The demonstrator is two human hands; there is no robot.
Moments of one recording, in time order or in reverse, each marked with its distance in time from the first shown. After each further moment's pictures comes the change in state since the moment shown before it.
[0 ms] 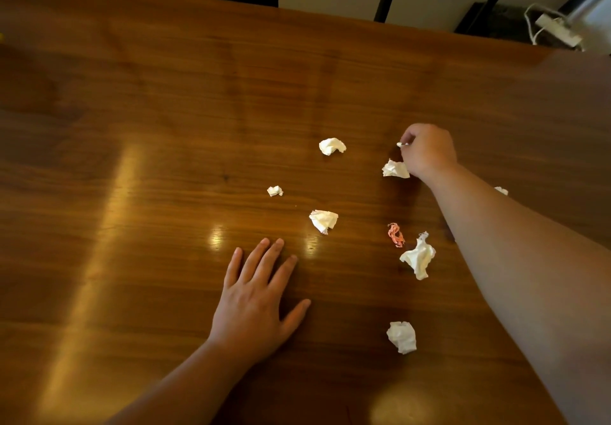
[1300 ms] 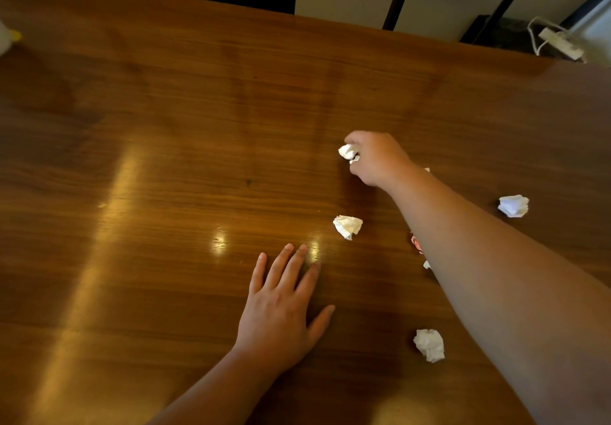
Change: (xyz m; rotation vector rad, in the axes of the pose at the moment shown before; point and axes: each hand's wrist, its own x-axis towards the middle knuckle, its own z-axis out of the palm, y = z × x) left_hand -0.001 -0.003 0.001 -0.034 0.005 0.021; right_hand -0.036 -0.098 0.039 -0.107 -0.198 -0.270
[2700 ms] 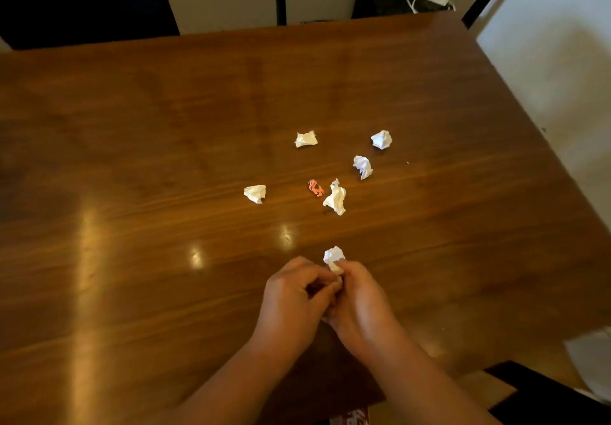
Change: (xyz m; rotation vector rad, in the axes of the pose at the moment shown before) left_hand -0.051 0.152 -0.066 -0.867 -0.100 0.008; right_hand -0.337 0.015 0.015 2.107 -0.107 0.749
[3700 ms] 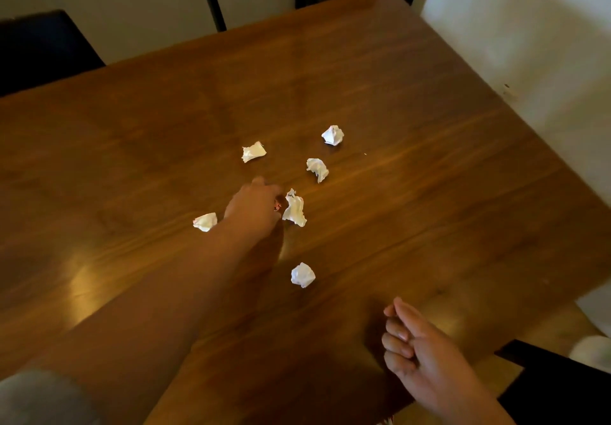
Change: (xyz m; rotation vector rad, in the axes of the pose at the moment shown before) left_hand 0.210 -0.029 0.012 1.031 -0.275 0.087; right_hand -0.030 -0.022 -0.131 0.167 0.234 -0.065
